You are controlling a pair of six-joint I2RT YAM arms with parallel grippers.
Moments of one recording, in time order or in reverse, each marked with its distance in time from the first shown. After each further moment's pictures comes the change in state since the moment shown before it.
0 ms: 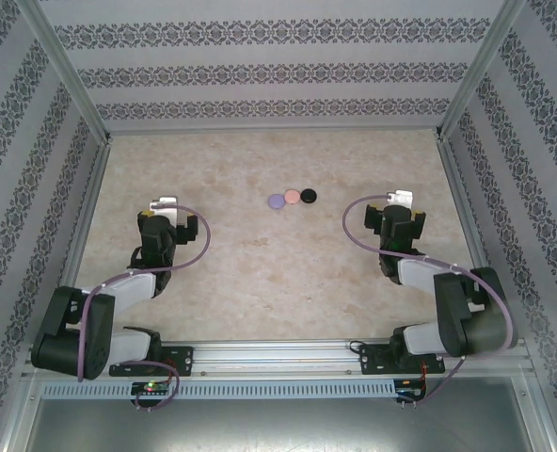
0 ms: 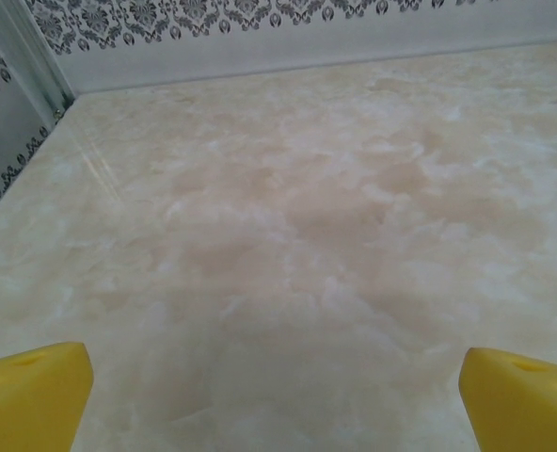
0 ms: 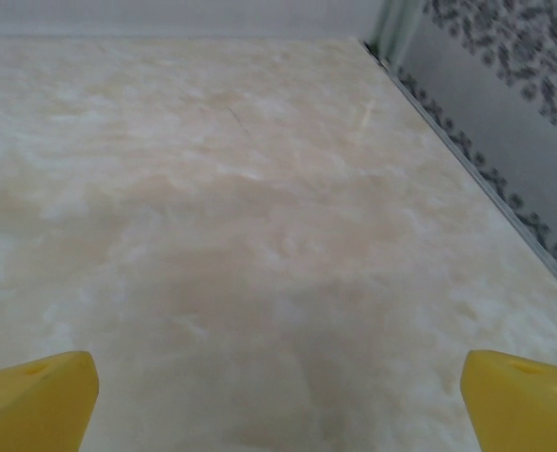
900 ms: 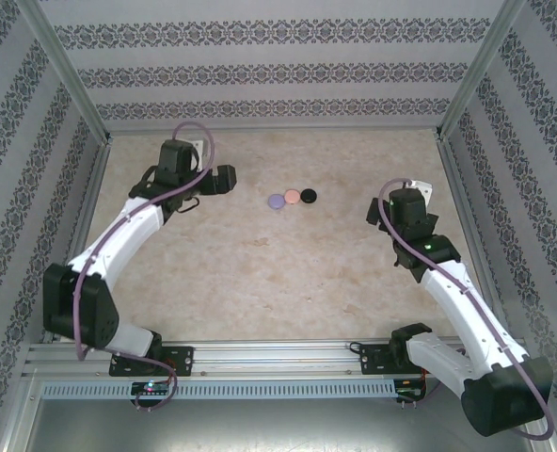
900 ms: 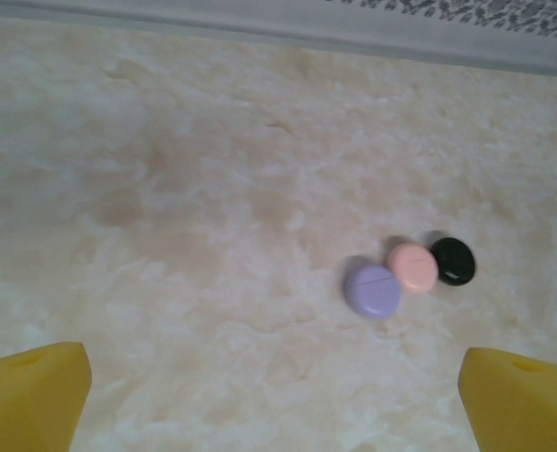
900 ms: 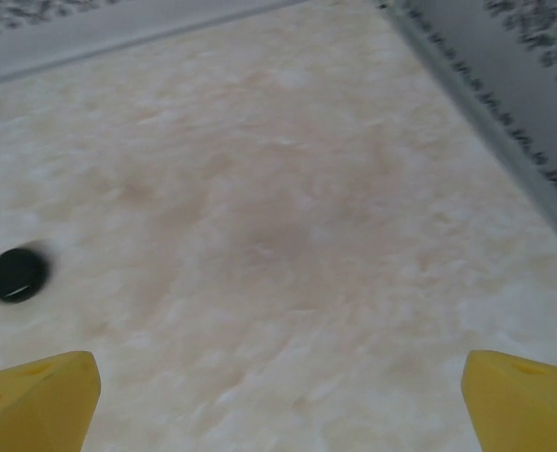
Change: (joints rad) left arm -0.121 0.117 0.806 -0.956 0.331 -0.322; right arm 0.109 -0.446 0.363 -1.068 0.041 0.346
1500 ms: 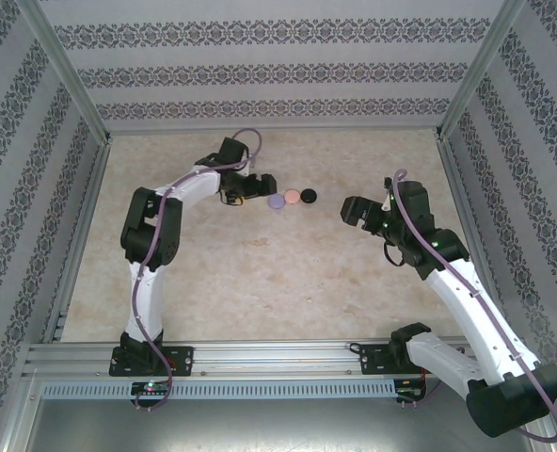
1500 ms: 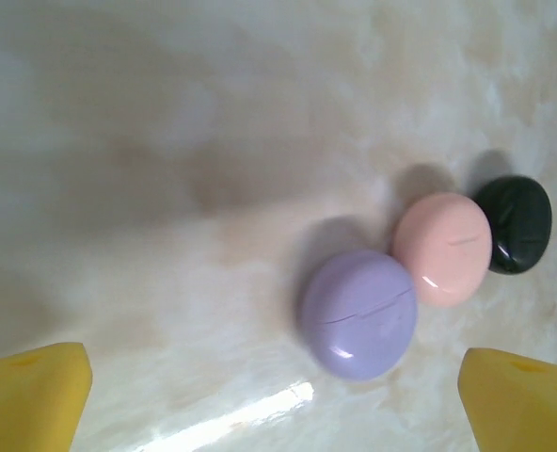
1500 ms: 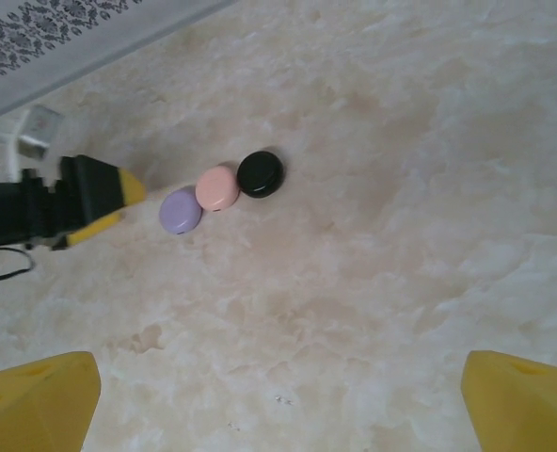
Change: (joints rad) left arm -0.061 0.724 0.499 -0.160 0.261 -0.142; right arm 0.069 -0.011 0.174 -0.175 -0.449 0.137
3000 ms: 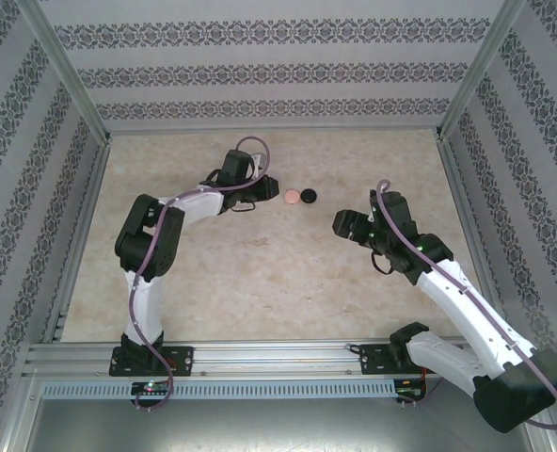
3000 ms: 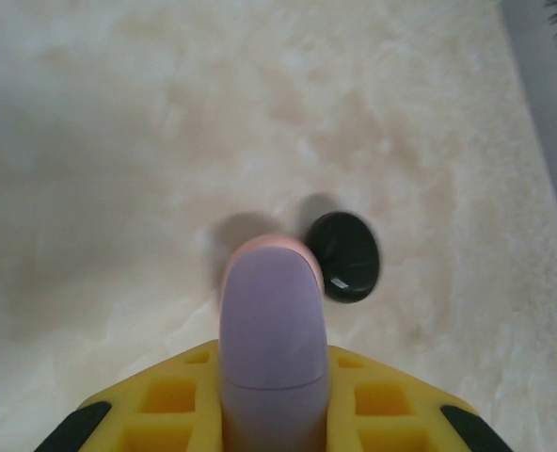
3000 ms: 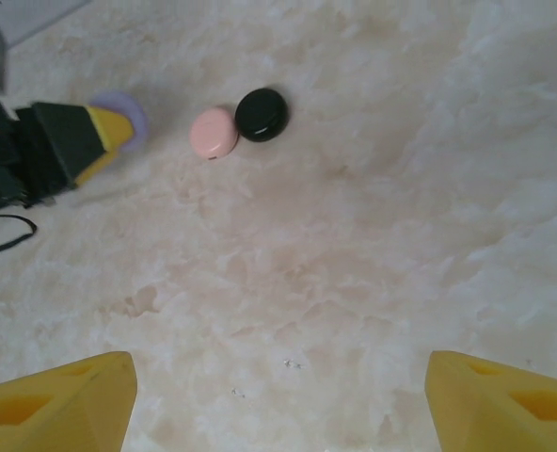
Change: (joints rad) left arm -0.086 -0.048 -0.238 0.505 0.073 -0.127; right arm 0.101 0.012 -0.103 0.050 0.029 0.097
